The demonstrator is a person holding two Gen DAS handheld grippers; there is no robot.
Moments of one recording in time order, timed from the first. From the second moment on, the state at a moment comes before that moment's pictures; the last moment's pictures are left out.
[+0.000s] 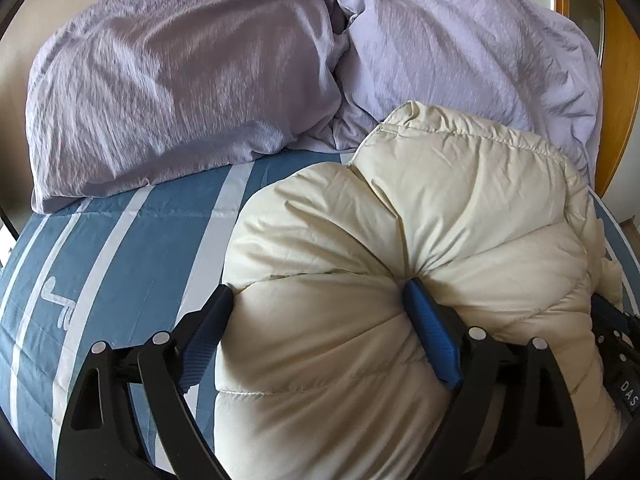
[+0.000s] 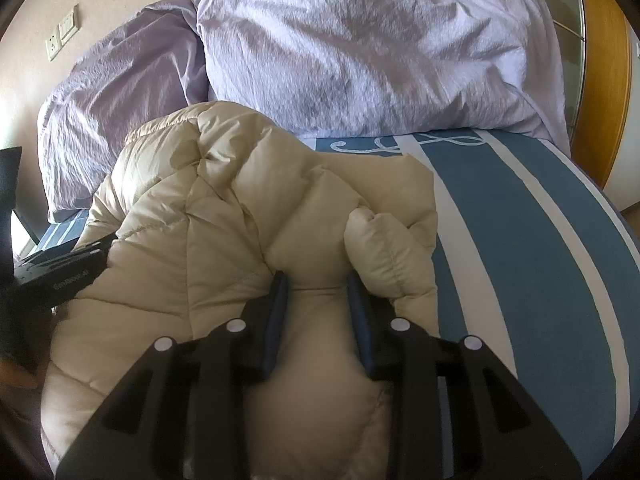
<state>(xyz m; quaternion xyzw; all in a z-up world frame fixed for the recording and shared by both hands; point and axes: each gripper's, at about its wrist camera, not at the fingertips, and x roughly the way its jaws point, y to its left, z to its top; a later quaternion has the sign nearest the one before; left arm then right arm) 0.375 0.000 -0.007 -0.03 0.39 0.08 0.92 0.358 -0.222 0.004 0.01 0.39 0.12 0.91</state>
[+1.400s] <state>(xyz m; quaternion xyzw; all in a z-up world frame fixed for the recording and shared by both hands) 0.381 -0.005 -0.015 -0.02 0.39 0.10 0.92 0.371 -0.206 0.009 -0.01 0.39 0.09 0.92</state>
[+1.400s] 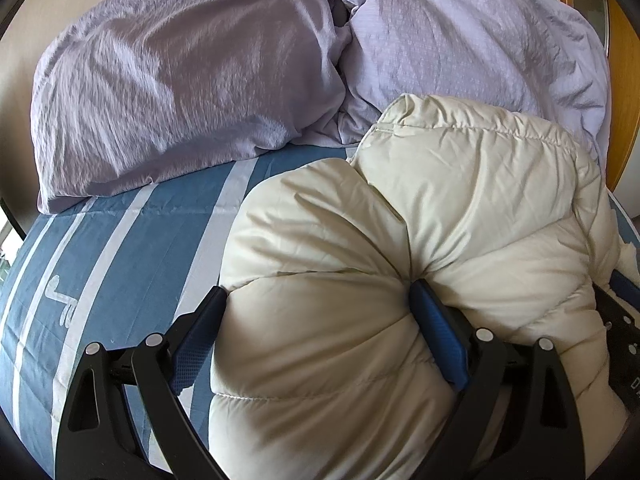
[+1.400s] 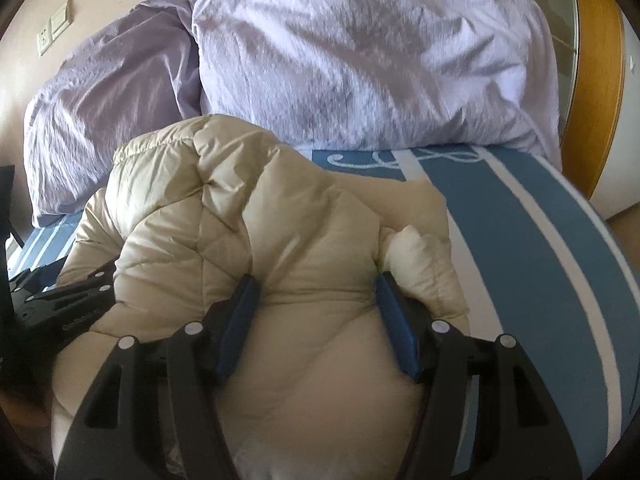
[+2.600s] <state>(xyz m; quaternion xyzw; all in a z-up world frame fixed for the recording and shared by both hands) 0.306 0.064 -0.009 -0.19 0.45 -0.03 0.87 0.356 -0.290 0.020 0.19 0.51 0.20 0.81</state>
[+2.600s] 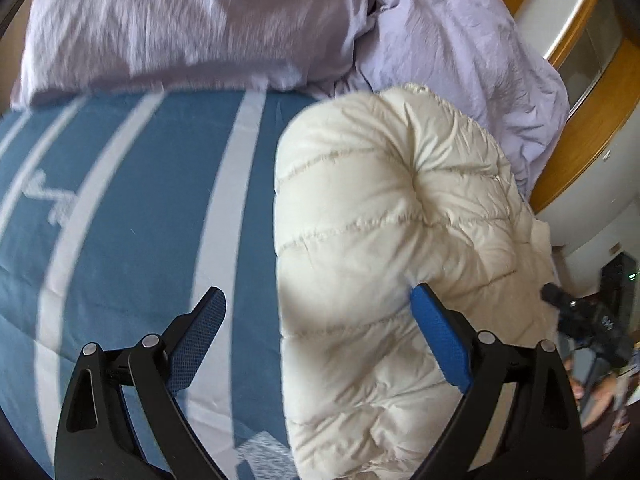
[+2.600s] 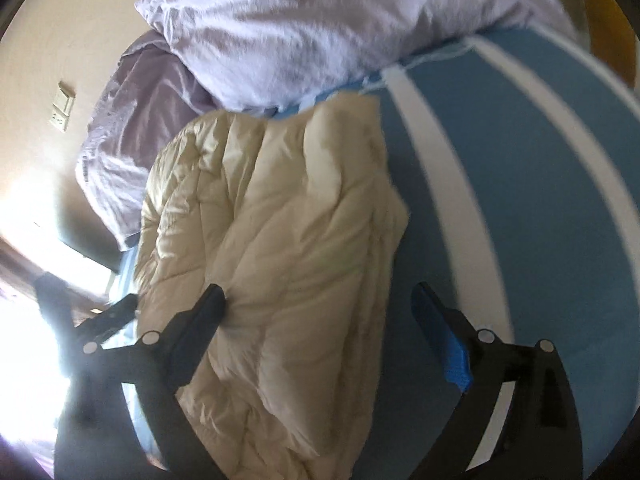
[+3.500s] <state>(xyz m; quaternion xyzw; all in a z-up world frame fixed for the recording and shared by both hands) 0.326 0.080 -0.034 -0.37 0.42 -0.16 0.81 0.393 -0.265 -0.007 0.29 0.49 0.33 0.75</state>
